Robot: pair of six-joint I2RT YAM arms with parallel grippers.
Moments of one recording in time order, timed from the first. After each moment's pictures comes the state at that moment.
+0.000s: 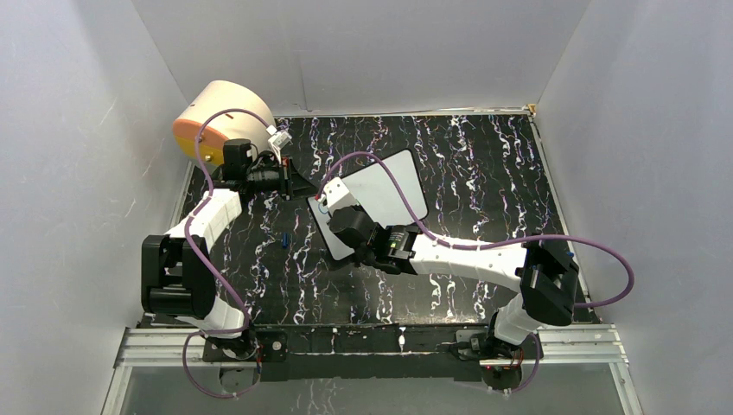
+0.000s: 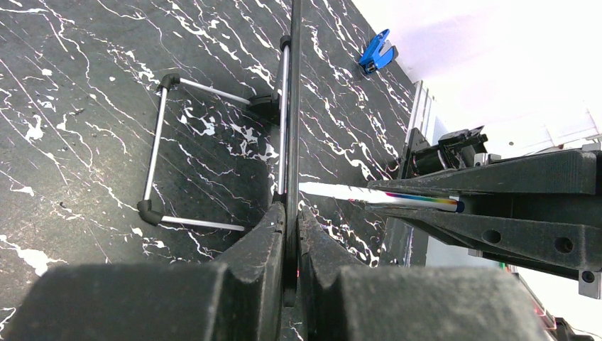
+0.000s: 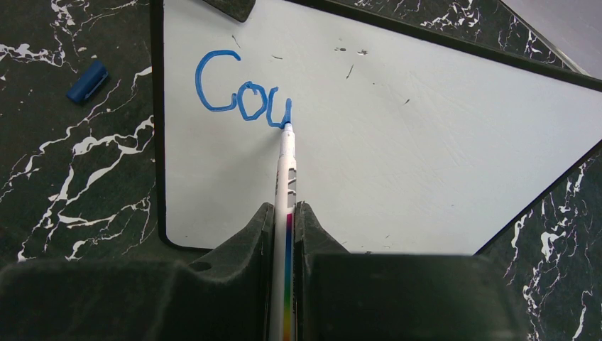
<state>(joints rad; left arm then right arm) -0.07 1.52 0.98 -0.09 1.15 -0.14 1.22 1.57 1.17 -0.19 0.66 0.08</state>
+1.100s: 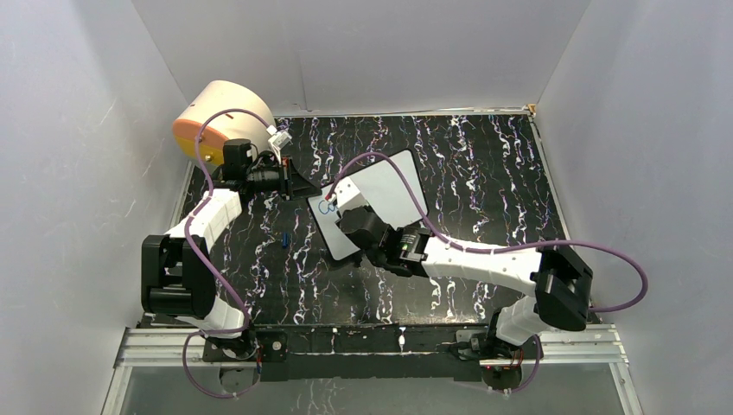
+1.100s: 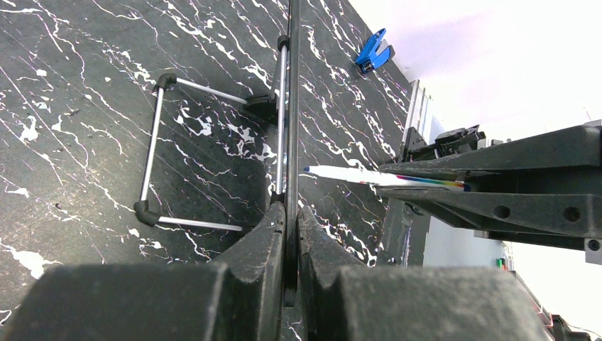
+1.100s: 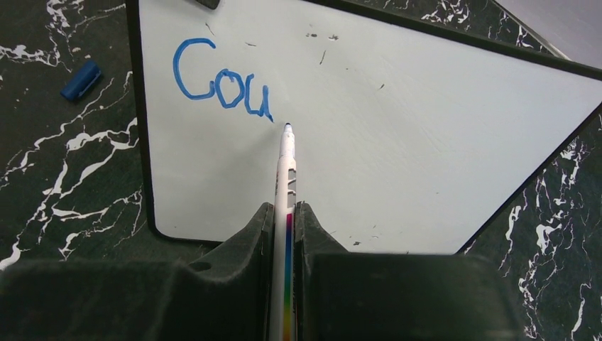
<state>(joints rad) -0.07 1.52 0.98 -0.09 1.15 -0.14 1.22 1.50 1.10 -0.18 0.65 0.09</state>
